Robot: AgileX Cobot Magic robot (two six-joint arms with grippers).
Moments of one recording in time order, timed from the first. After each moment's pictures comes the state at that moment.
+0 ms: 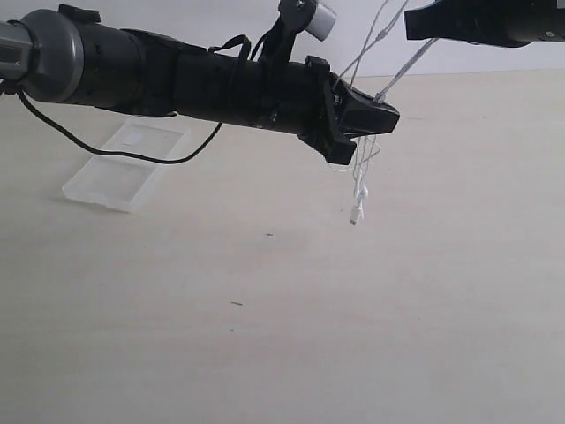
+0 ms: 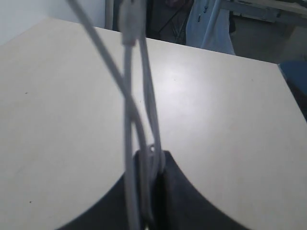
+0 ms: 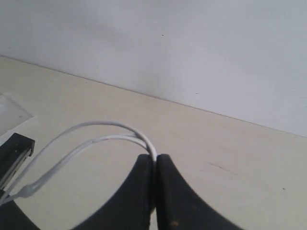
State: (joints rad) left arm -0.45 2.06 -1.38 -1.72 0.84 1.97; right arm 0.36 1.31 -0.91 -0.44 0.14 0.41
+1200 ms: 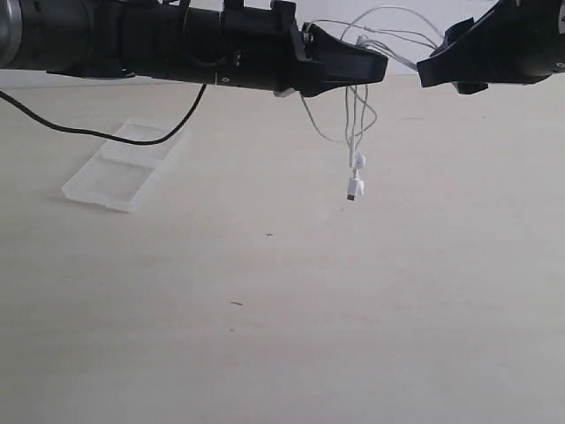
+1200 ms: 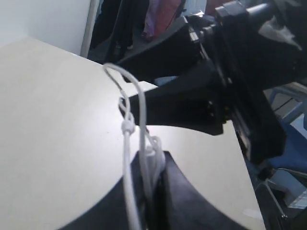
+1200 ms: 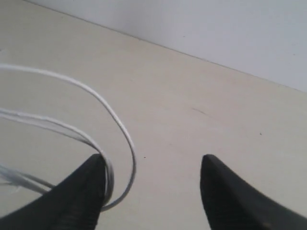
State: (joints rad) left arm -0.38 1.97 -1.38 -1.72 0.99 1.72; right arm 0.36 1.33 -0.91 -0.37 0.34 0.27
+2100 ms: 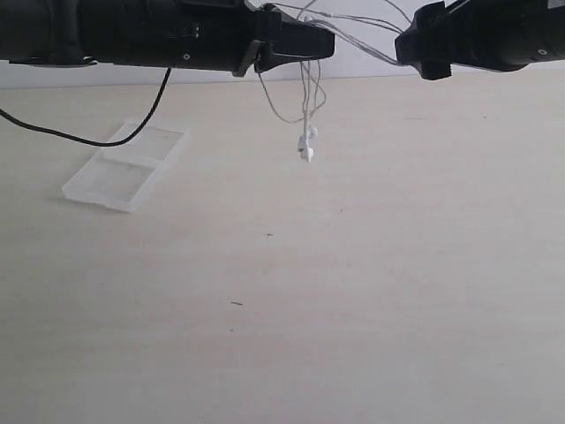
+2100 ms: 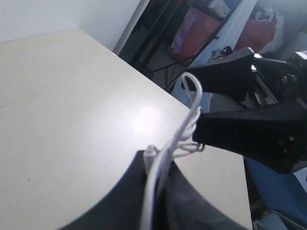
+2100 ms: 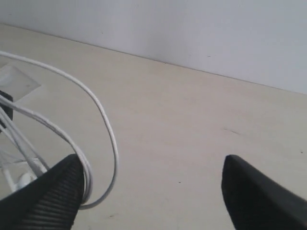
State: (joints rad) left arm -0.27 1.97 -1.38 -1.72 0.97 1.51; right arm 0.36 1.34 -0.92 -0.06 0.25 0.07
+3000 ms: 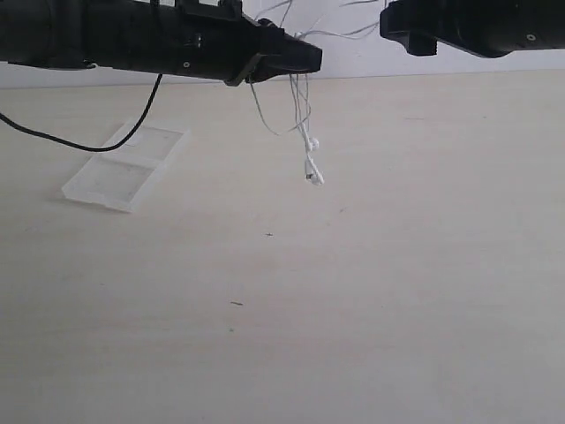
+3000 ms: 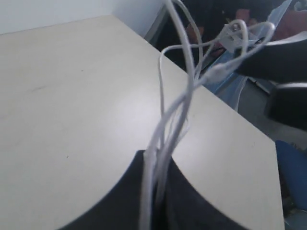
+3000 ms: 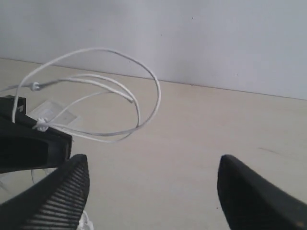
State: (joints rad) left arm -0.27 1.97 -1.38 -1.64 0.86 1.45; right arm 0.35 1.34 -0.92 0.48 0.18 -0.34
